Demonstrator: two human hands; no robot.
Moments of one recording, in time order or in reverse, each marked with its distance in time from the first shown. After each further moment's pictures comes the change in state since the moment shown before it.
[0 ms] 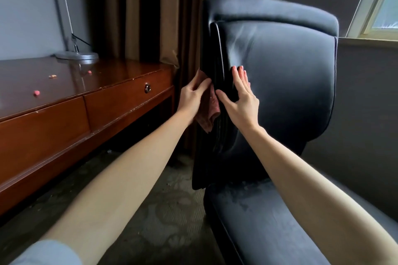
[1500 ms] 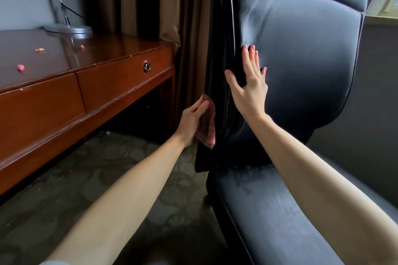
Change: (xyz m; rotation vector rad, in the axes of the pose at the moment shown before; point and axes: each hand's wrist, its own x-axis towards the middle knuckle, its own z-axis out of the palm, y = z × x) left_hand -0.047 -0.091 -0.028 -0.139 -0.138 -0.261; right_hand -0.005 0.007 0.017 -0.032 0.027 0.003
